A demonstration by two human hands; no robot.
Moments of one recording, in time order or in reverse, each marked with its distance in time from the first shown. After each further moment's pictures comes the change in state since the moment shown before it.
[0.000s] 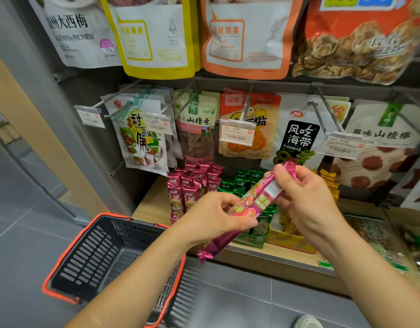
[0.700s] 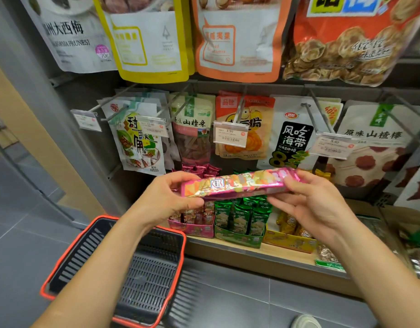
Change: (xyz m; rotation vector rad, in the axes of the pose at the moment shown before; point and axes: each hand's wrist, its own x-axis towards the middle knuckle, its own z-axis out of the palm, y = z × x) left_hand -0.013 -0.011 -0.065 -0.155 0.262 -0.024; right_hand 0.004 -0.009 -0.027 0.253 0.015 0.271
